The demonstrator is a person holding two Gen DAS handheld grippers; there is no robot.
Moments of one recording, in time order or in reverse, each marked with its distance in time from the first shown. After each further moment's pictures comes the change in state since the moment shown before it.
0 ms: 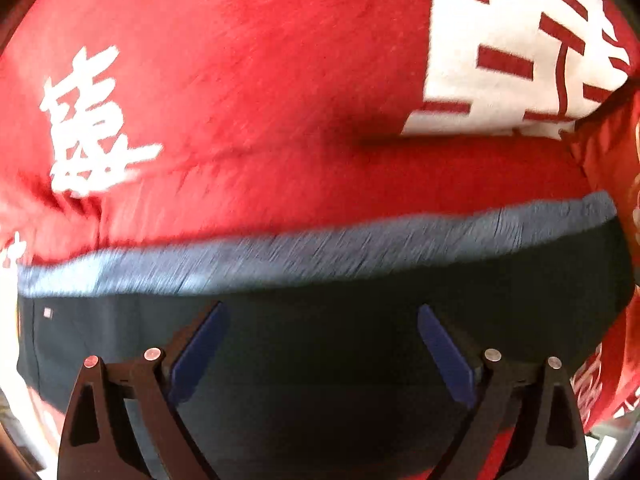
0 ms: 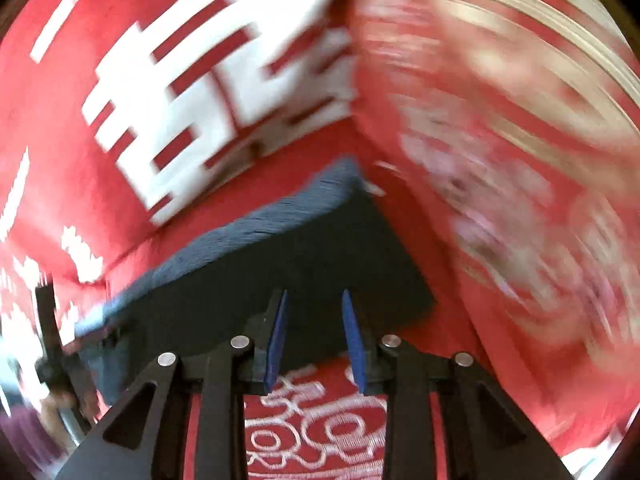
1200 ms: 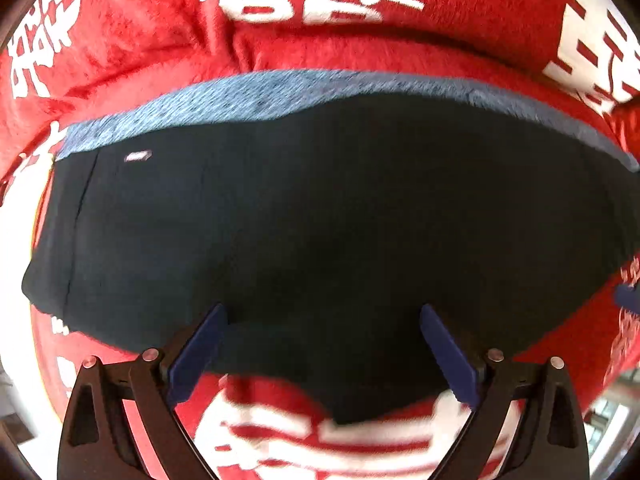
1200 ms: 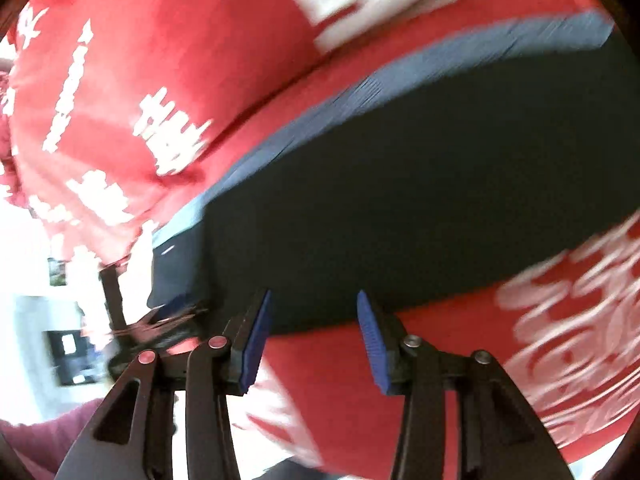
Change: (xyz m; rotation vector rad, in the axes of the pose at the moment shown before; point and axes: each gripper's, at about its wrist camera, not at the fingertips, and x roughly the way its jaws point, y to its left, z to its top) left arm -0.016 0.204 -0.143 -0.088 0.113 0.005; right arm 0.050 0.192 -0.138 0.081 0.313 0.396
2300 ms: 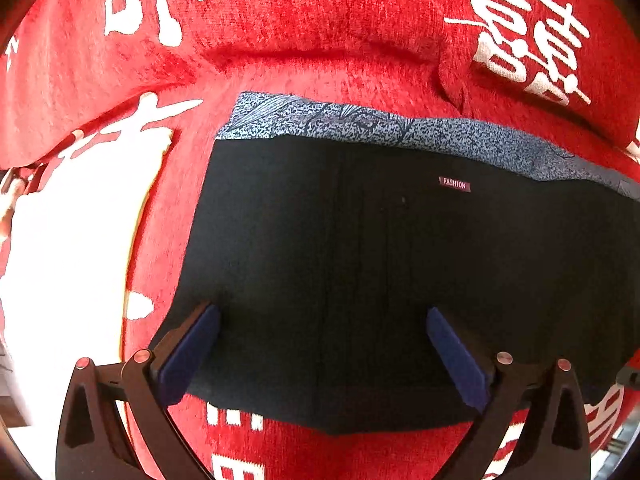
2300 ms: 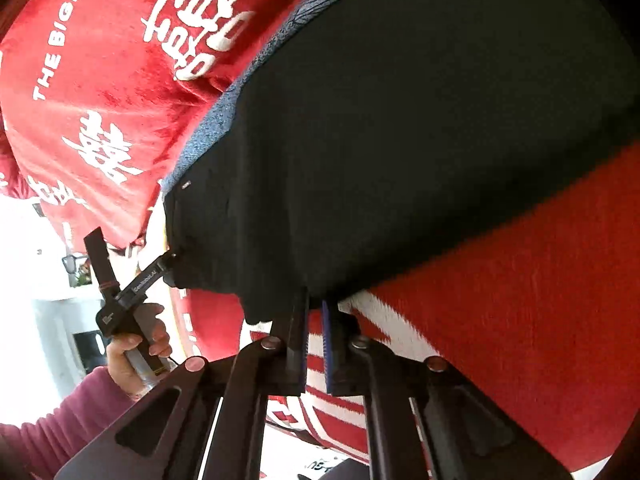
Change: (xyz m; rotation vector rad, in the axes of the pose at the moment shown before) left arm 0.011 0.183 0.019 -0.081 -0.113 0.099; right arm 0.110 0.053 -0.056 0.058 0.065 -0.013
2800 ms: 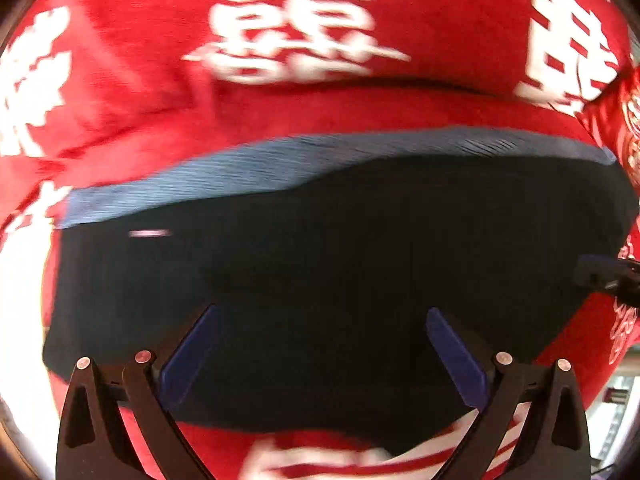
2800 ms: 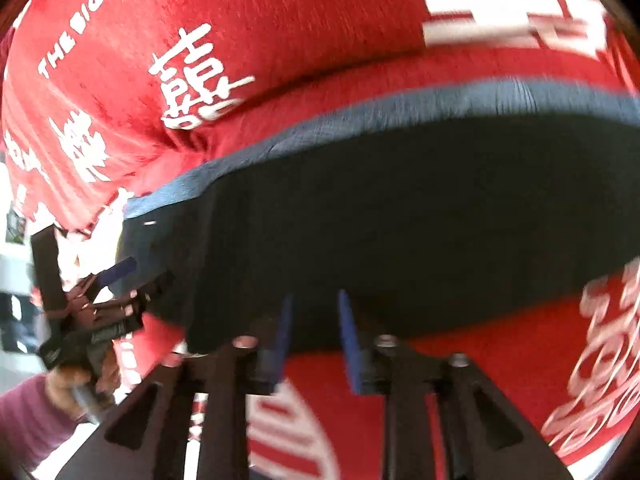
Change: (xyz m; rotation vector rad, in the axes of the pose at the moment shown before) left arm -0.036 -0.188 -0.003 0.193 -0.022 -0.170; right arm -0.072 0.009 0.069 -0.295 -0.135 -0.368
